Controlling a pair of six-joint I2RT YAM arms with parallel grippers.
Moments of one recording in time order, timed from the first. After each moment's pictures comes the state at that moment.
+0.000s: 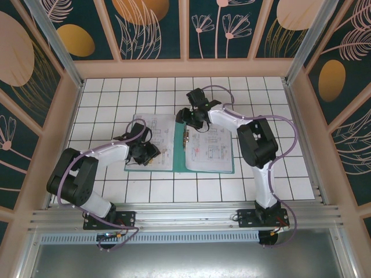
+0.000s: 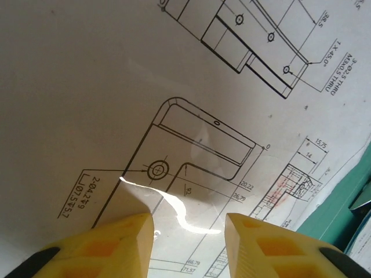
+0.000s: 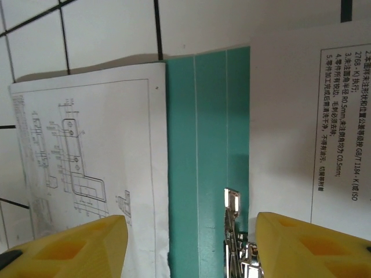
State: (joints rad) left arm -0.43 1.56 0.74 -0.36 0.23 -1.05; right arm 0.60 2.11 1.60 -0.48 -0.22 0.75
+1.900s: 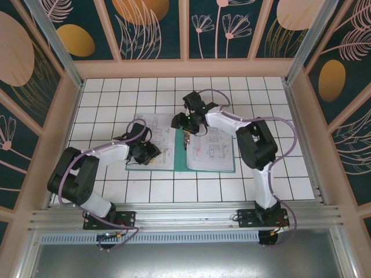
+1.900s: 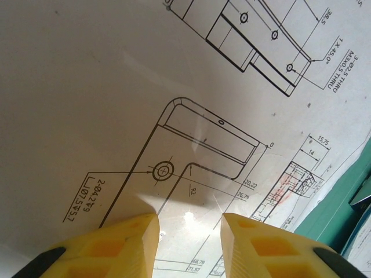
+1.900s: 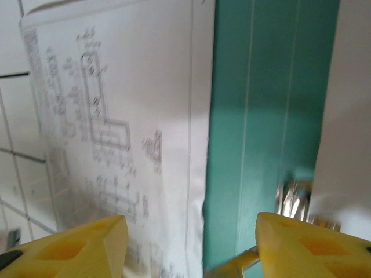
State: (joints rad) left arm -0.42 1.57 0.74 -0.32 0.25 -1.04; right arm 0.64 2.06 1.54 -0.49 -0.33 0.76
